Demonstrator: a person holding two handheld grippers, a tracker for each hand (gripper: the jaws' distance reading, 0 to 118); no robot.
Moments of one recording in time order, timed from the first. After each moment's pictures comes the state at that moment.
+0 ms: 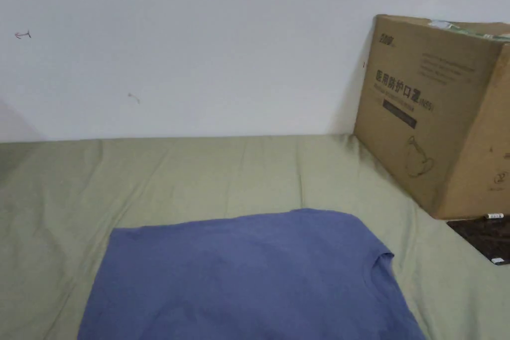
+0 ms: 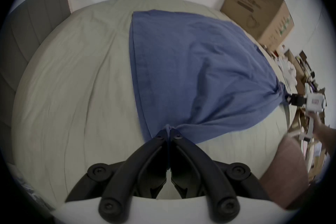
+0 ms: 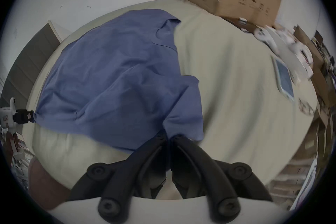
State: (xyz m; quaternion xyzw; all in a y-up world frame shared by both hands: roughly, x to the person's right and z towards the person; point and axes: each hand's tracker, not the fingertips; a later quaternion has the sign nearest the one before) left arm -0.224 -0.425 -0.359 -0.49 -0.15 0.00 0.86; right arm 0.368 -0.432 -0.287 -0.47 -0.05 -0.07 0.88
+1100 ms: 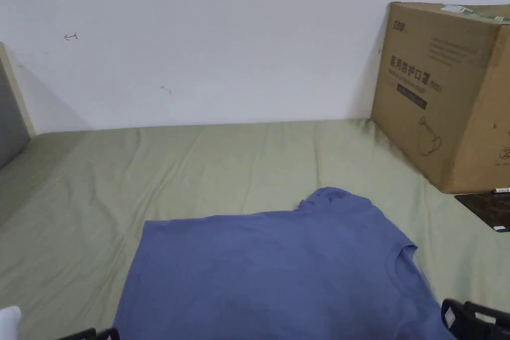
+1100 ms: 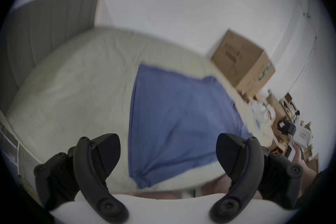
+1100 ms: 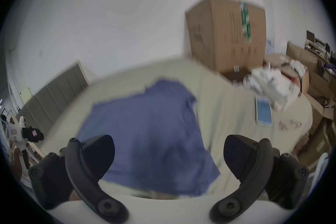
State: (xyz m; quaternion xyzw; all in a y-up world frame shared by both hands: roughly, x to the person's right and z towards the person) left arm -0.231 -0.299 -0.226 -0.30 -0.12 0.16 0.93; right arm 0.329 -0.299 -0.190 -0.21 -0.01 -0.11 0.97
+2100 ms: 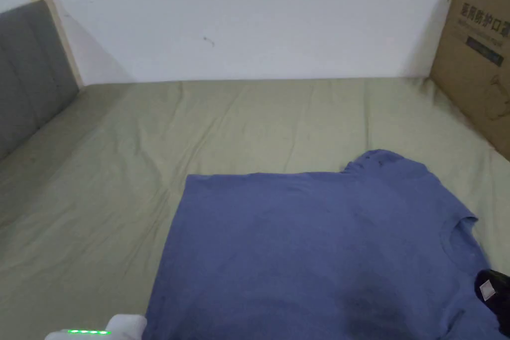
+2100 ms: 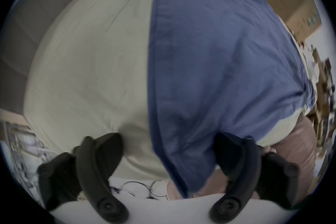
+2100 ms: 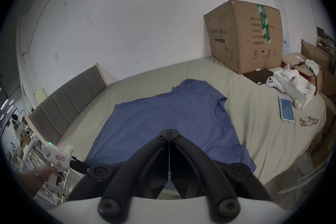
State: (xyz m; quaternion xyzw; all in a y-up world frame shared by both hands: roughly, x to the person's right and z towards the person) left arm -0.198 -0.439 -0.283 -0.59 -0.02 -0.04 0.81; right arm 0.271 -0.304 -0.203 -0.24 0.05 -0.14 0.96
